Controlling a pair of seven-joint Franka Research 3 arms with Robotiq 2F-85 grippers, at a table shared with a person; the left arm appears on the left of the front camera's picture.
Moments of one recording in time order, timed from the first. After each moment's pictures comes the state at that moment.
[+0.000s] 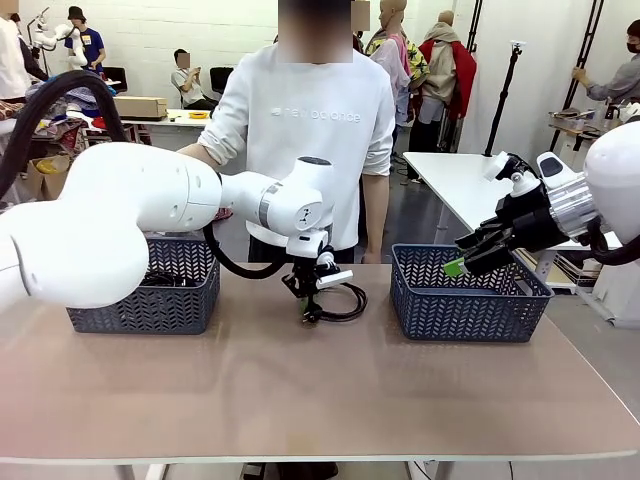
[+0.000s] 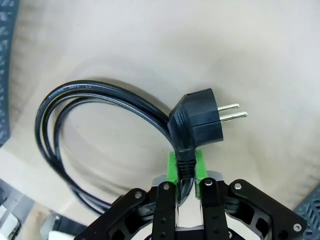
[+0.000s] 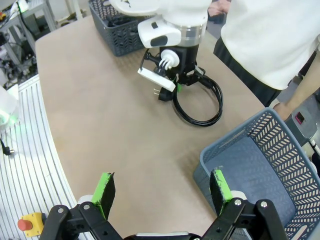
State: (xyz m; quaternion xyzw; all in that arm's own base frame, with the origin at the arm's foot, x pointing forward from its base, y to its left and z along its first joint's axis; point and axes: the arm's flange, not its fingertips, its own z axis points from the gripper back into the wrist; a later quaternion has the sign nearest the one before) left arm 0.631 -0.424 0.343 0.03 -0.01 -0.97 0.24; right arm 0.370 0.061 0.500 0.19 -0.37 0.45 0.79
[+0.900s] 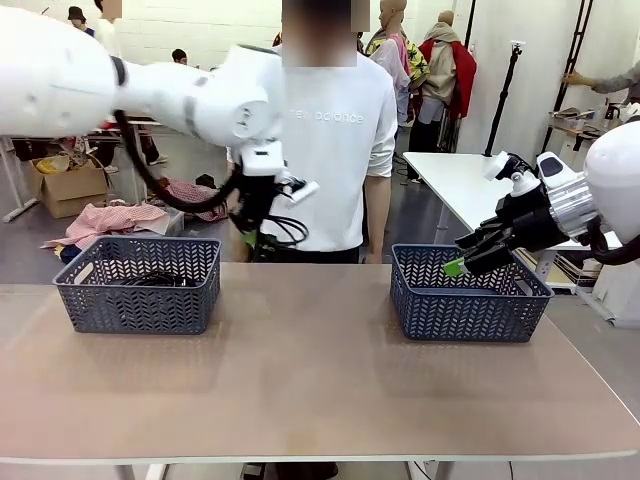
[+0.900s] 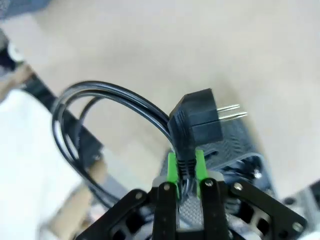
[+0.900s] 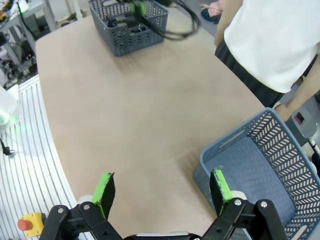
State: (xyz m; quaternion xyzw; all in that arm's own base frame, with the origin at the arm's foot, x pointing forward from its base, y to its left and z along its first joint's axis) left arm 0.561 -0.303 0.529 0.08 -0.02 -0.86 0.50; right arm 0.370 0.061 0.500 0.19 -0.37 0.45 0.79
